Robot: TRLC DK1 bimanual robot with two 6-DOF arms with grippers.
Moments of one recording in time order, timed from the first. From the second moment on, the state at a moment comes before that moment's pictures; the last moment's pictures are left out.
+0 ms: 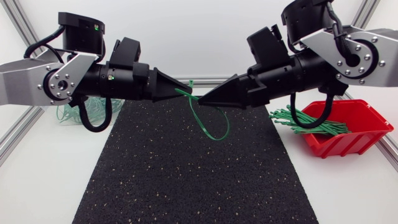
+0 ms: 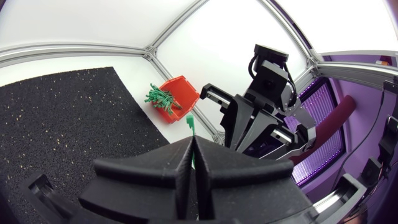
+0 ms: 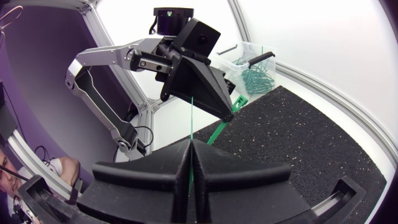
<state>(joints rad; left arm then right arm) -0.36 1.51 1.05 -0.03 1.04 -0.40 0.42 1.42 1.13 -0.42 -0.98 -0.14</state>
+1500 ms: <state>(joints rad) -0.45 1.39 0.86 0.32 0.76 -0.55 0.25 1.26 0.94 -0.14 -1.20 0.45</state>
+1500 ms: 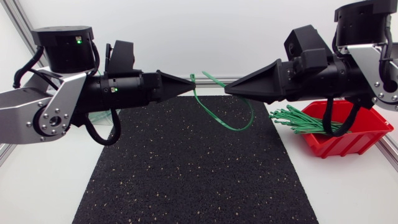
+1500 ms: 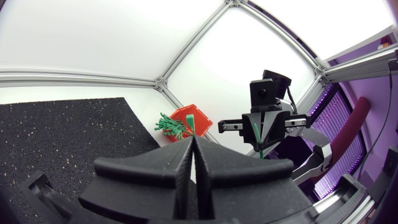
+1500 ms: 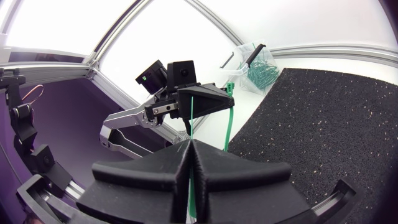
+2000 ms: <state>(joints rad) -0.42 1.39 0.86 0.33 0.75 -0.55 0.24 1.18 0.92 -0.14 -1.22 0.45</state>
